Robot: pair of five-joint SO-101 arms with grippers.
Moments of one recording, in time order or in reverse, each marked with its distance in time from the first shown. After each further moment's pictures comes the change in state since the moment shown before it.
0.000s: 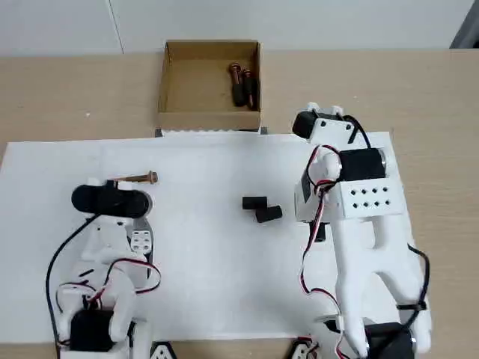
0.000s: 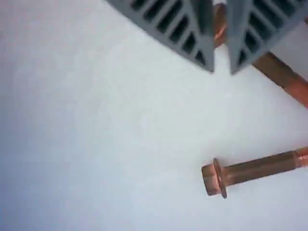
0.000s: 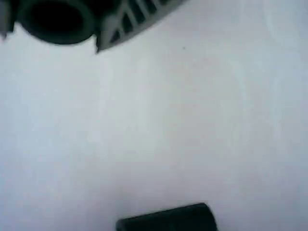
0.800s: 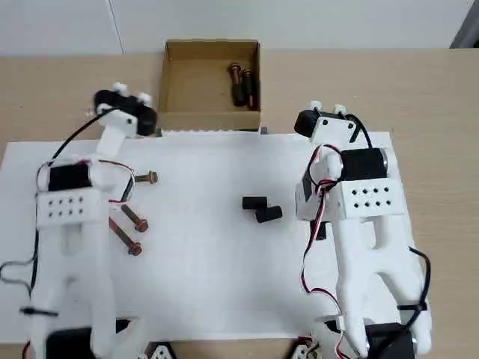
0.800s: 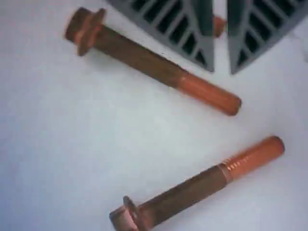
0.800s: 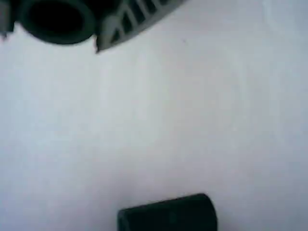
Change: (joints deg) left arm -8.6 75.4 -48.9 4.4 -28.9; right arm 0.3 0.0 0.0 -1.1 -0.3
